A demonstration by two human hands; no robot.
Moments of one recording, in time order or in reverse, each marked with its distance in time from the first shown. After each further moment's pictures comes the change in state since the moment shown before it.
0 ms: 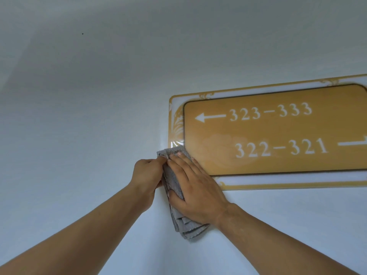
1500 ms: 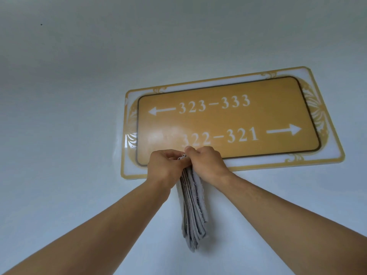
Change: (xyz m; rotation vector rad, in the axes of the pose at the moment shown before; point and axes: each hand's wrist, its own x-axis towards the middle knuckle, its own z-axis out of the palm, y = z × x) left_hand -0.086 0.001 0.151 0.154 -0.086 0.108; right_hand -0.053 0.087 -0.122 0.612 -0.083 0.896
